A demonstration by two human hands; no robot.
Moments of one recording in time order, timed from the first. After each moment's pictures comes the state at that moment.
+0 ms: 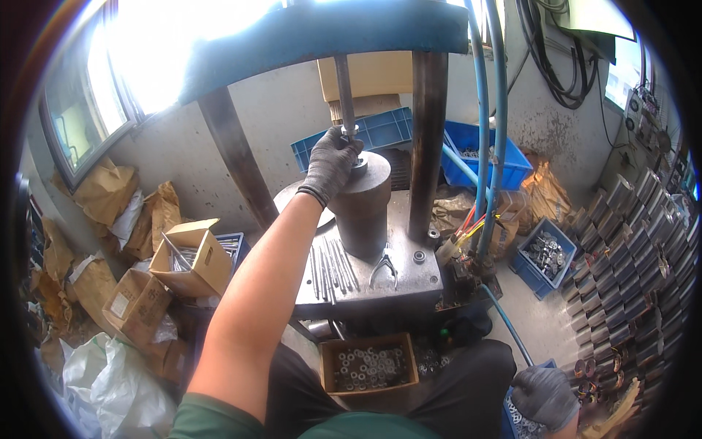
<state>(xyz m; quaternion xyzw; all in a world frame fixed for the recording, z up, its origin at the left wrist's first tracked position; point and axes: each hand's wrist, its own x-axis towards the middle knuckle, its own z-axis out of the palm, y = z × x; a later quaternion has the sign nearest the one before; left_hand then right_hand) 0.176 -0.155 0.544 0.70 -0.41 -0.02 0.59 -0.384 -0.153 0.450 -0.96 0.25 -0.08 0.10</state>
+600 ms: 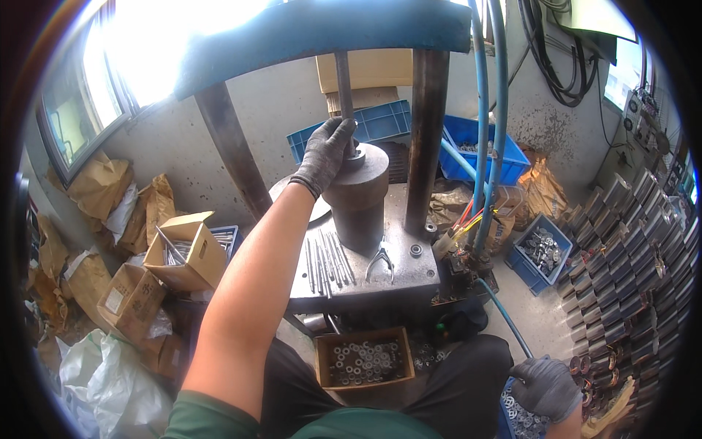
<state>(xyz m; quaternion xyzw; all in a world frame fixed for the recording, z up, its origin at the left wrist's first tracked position) 0.185 -0.153 0.539 0.60 -0.43 -0.10 0.66 -0.373 -0.154 0.479 -0.96 0.23 -0.03 0.11</state>
